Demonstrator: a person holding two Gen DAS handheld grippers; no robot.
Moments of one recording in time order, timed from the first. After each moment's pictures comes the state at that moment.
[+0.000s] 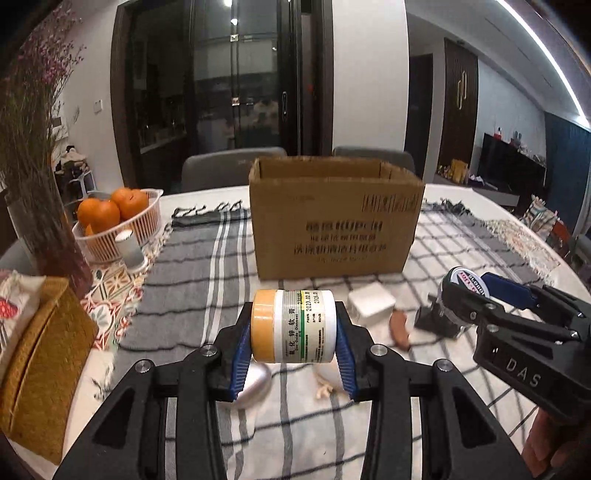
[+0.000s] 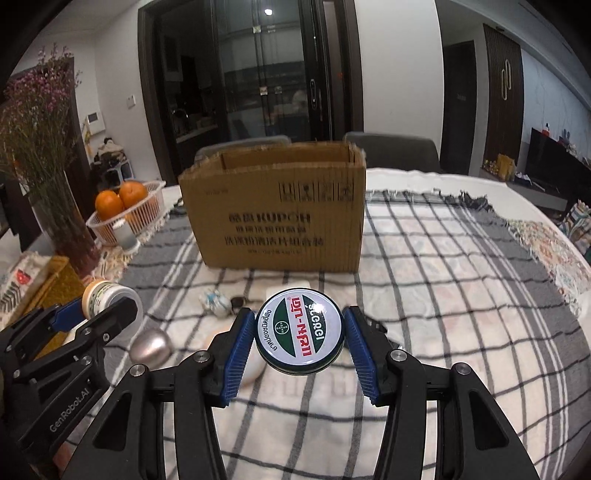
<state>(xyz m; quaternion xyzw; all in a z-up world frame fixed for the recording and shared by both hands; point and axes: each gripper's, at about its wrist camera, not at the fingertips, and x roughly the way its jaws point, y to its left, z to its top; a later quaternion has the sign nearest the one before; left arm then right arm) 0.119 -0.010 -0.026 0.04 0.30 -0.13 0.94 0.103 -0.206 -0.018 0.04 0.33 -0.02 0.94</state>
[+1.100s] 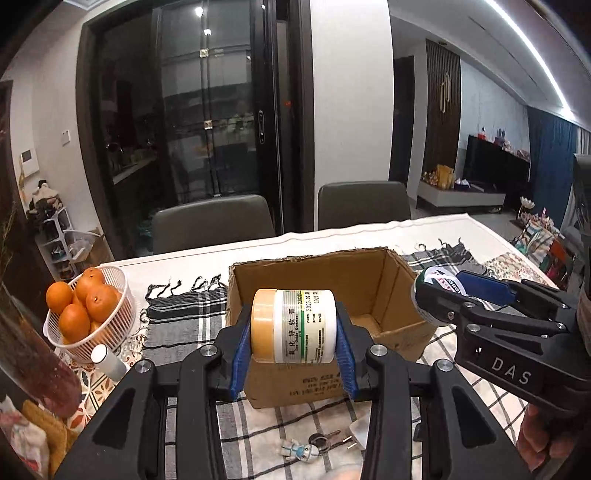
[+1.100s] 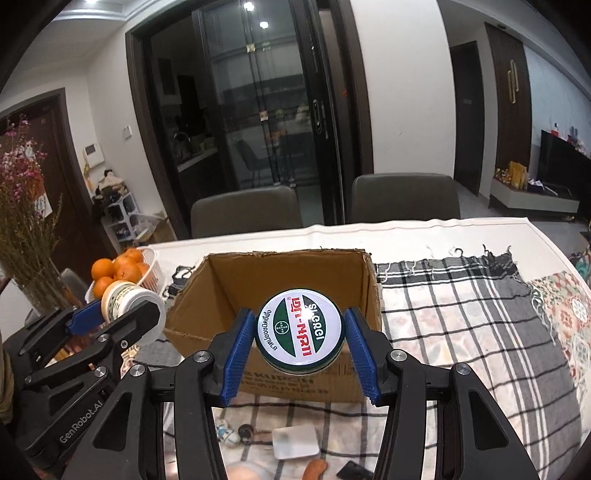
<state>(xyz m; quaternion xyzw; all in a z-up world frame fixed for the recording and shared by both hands) 0.271 -0.055 0.061 0.07 0.29 -0.17 0.94 0.247 -0.241 0.068 0.07 0.32 0.00 0.95</state>
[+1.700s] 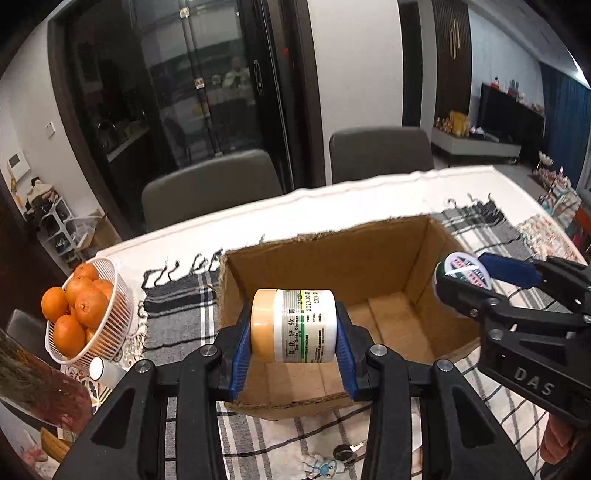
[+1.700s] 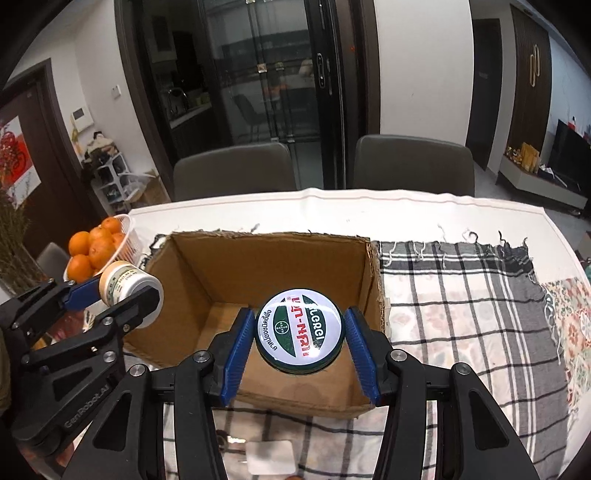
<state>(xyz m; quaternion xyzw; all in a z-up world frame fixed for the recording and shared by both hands) 0.346 -0.087 0.031 0.13 0.39 -0.15 0.90 0.325 -0.258 0.041 0.05 0.41 0.00 0.91</state>
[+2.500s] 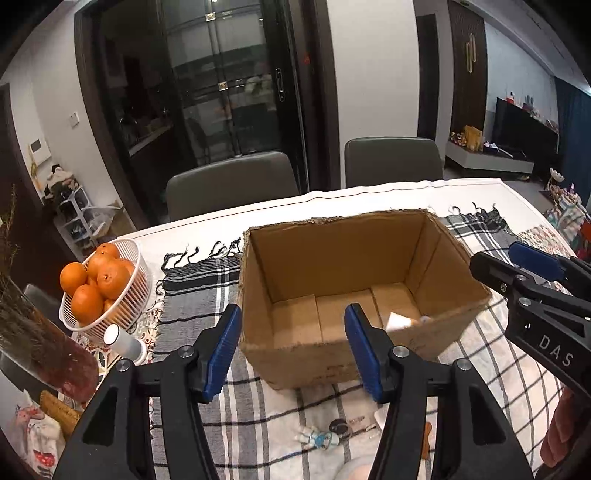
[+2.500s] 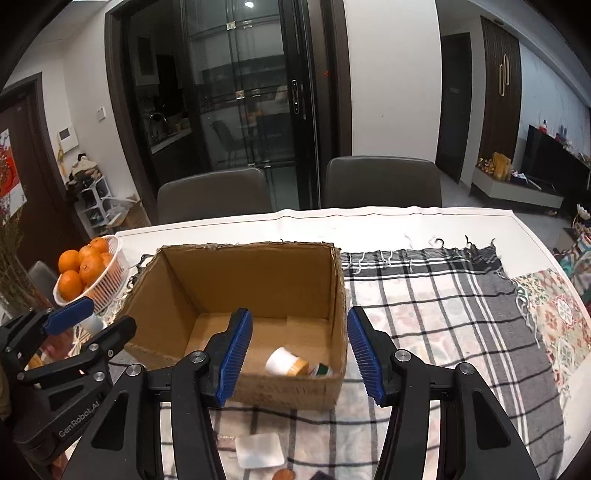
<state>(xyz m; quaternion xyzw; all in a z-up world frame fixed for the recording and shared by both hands) 0.292 -0.069 0.043 0.11 0.36 -0.12 0.92 0.273 -0.261 0.059 0.05 0.35 -0.05 0.93</state>
